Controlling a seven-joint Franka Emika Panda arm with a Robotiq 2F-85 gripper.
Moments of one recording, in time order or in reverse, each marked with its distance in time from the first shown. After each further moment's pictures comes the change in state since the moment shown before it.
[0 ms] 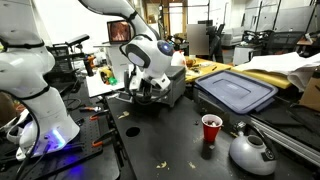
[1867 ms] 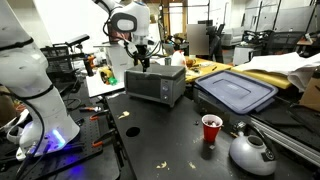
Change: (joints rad) arm 0.308 -0.308 0.101 -0.017 -0.250 0.168 0.145
